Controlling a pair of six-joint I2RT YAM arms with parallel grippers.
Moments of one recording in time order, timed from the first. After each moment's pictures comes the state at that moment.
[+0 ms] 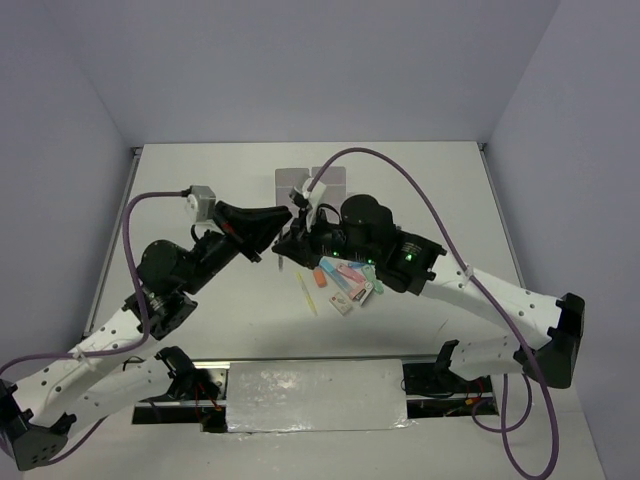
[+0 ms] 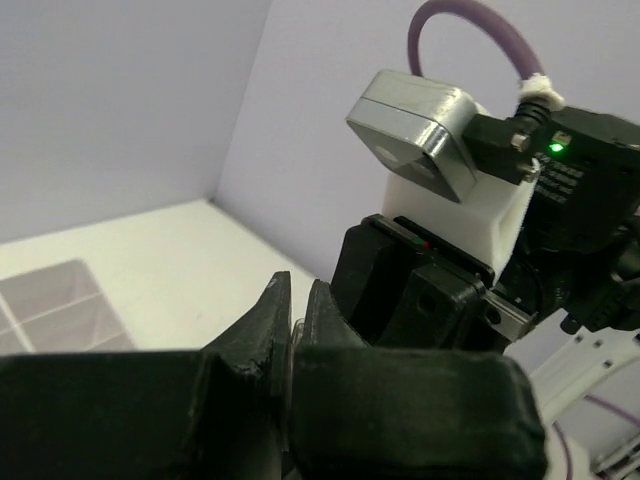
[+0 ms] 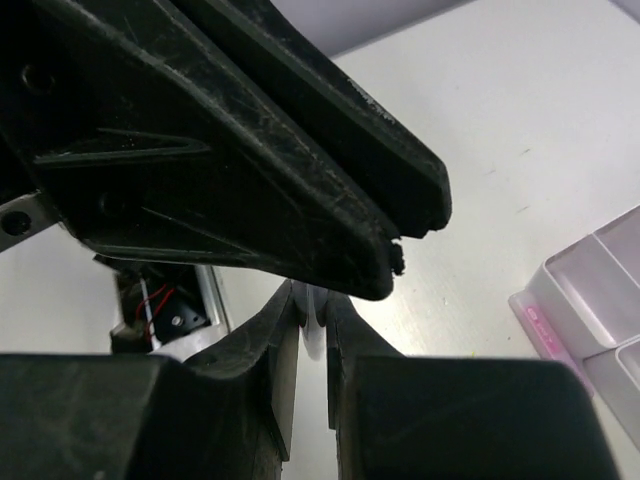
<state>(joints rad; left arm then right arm) -0.76 0.78 0.73 0.43 0.08 -0.46 1.01 1.27 1.26 -0.20 -0.19 0.11</state>
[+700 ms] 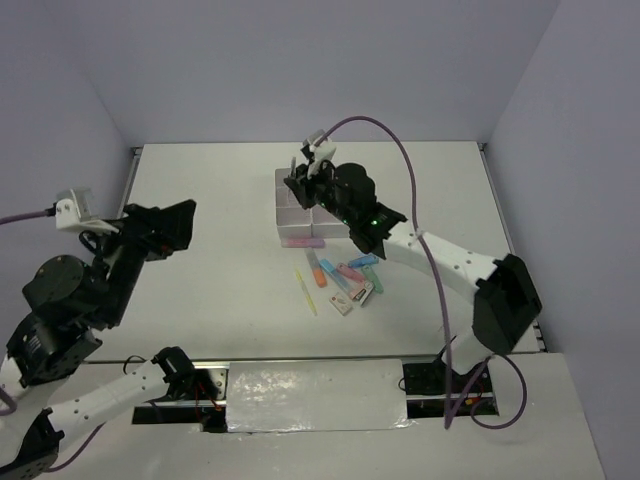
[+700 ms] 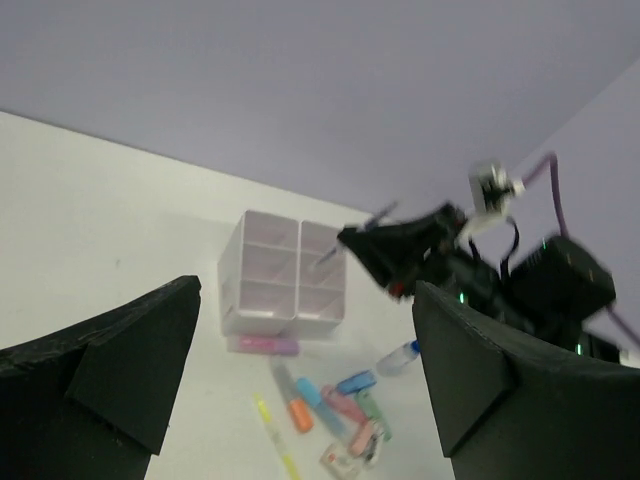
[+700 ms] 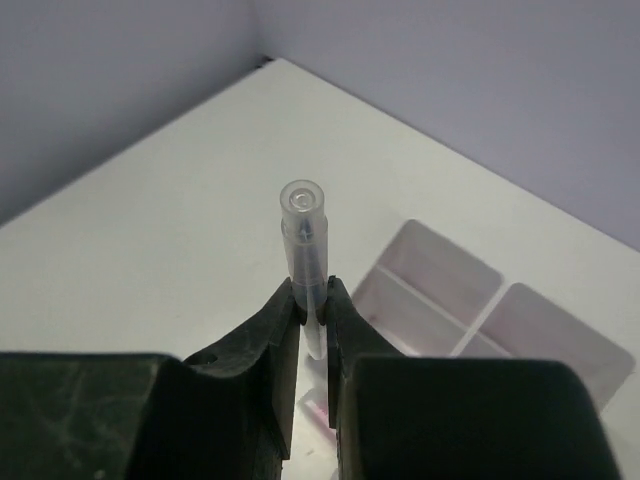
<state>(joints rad) -0.81 0.61 1.23 -0.52 -0.67 -0.50 0.77 1.51 1.20 0.28 -0.01 0.06</state>
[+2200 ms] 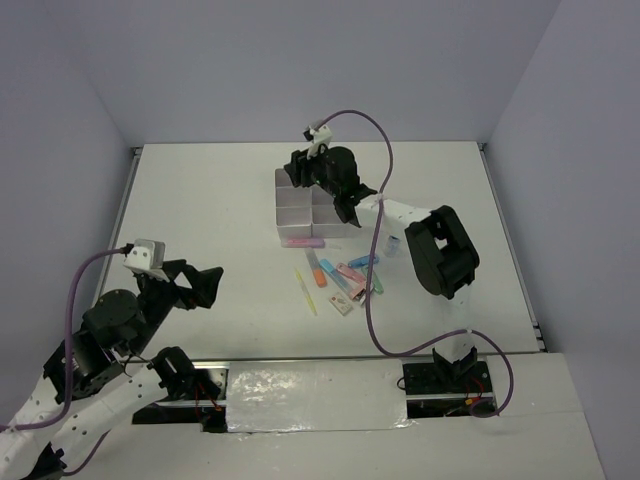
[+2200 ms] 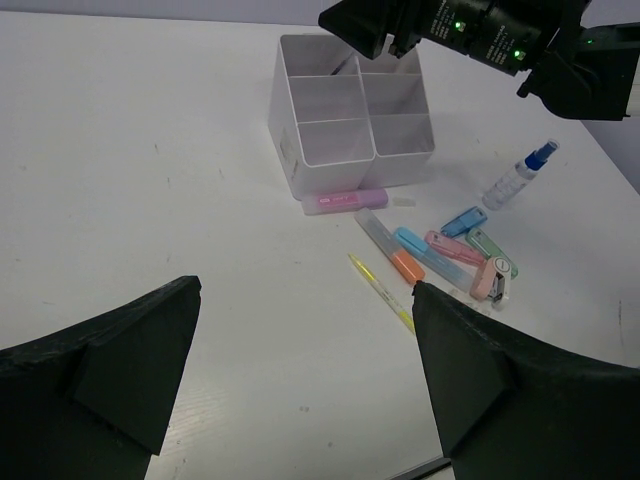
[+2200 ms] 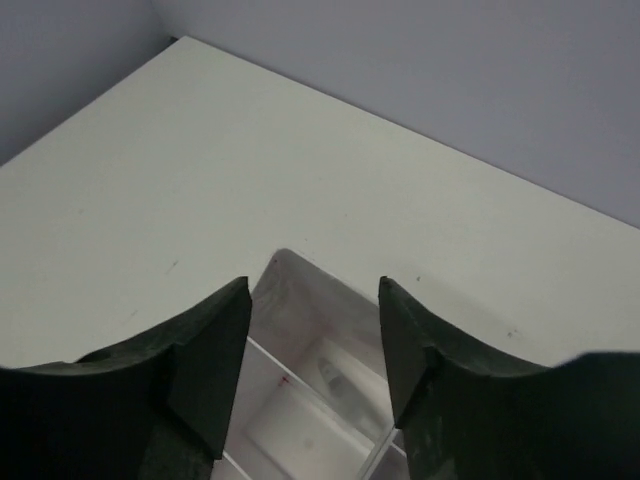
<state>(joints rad) -0.81 0.27 0.79 -0.68 -0.48 -0.34 0.57 2.03 1.44 0.52 -0.09 0.10</state>
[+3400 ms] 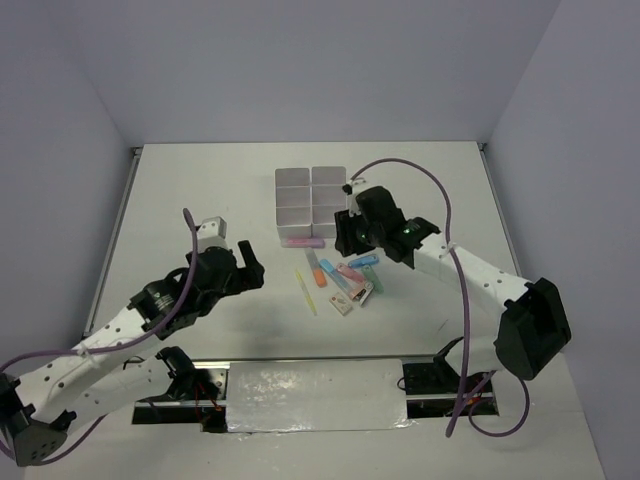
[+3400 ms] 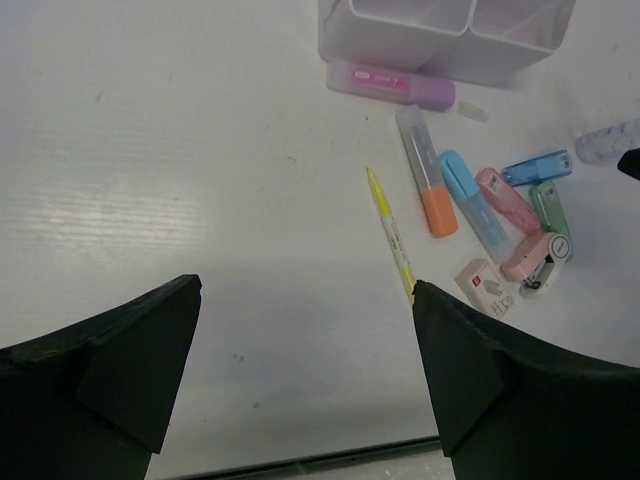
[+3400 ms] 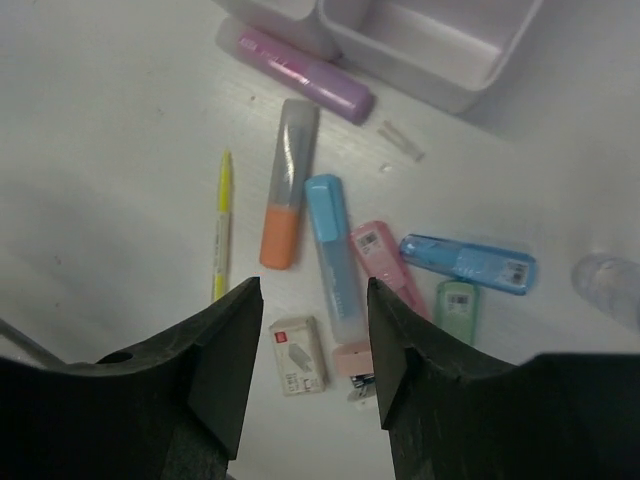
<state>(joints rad) -0.78 0.76 0.75 -0.63 -0.47 -0.76 0.60 1.36 1.04 -0.40 -0.04 0.26</state>
